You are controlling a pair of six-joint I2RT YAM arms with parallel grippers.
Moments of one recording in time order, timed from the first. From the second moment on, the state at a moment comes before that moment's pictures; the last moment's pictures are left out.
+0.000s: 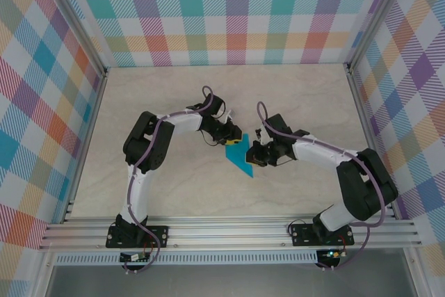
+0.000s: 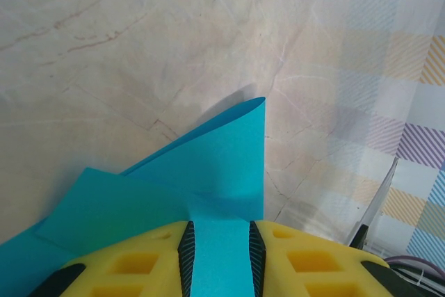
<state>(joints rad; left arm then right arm) -0.52 2.19 1.46 -0.37 0.72 -0.61 0.54 1.53 0.84 -0.39 -0.52 0.74</state>
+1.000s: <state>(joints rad) -0.52 2.19 1.47 -0.39 0.70 -0.60 0.61 1.77 0.90 -0.16 -0.31 1.02</state>
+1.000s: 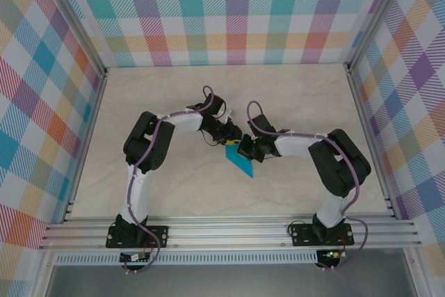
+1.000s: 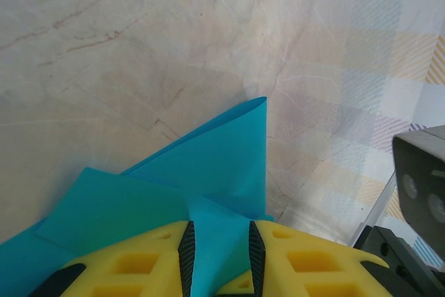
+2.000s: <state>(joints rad) -0.53 2.20 1.50 -0.44 0.69 -0.60 0.61 1.59 0.72 -0.21 -0.30 1.01</state>
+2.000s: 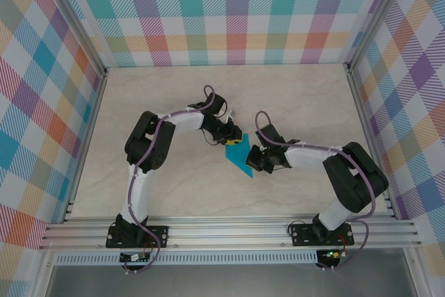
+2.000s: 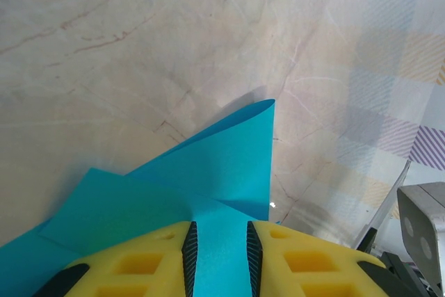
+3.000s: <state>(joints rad) -0.53 2.20 1.51 -0.45 0.68 -0.58 0.64 1.55 0.65 -0.20 -0.32 1.04</state>
